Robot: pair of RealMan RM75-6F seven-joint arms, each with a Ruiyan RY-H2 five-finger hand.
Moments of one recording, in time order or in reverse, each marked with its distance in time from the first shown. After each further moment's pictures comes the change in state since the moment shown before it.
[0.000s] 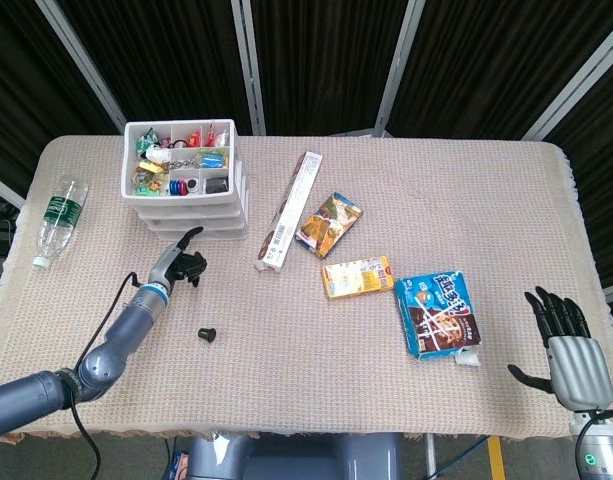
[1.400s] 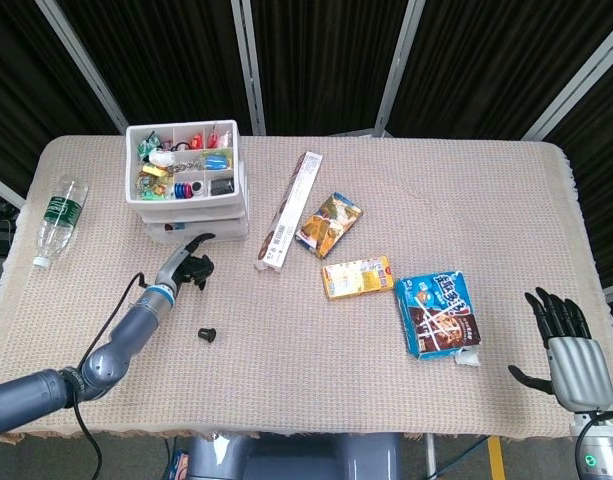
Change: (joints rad) left arm -0.017 0.006 0.029 -0.021 0.016 -0.023 -0.003; right arm -0.004 0.001 -0.001 -0.002 -0.001 0.006 -0.007
